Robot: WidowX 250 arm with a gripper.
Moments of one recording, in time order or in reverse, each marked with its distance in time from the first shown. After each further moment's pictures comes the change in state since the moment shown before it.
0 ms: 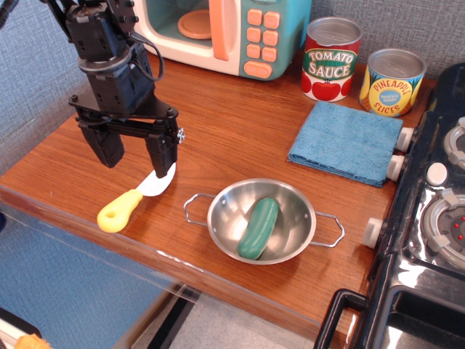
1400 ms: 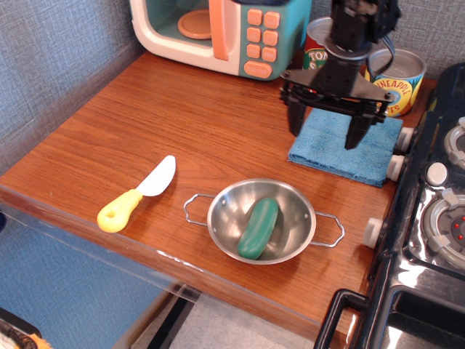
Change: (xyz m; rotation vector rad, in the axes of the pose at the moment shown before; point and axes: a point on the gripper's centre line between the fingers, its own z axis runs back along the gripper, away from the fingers) arm 0.121 -0.153 -0.044 0.163 -0.076 0.055
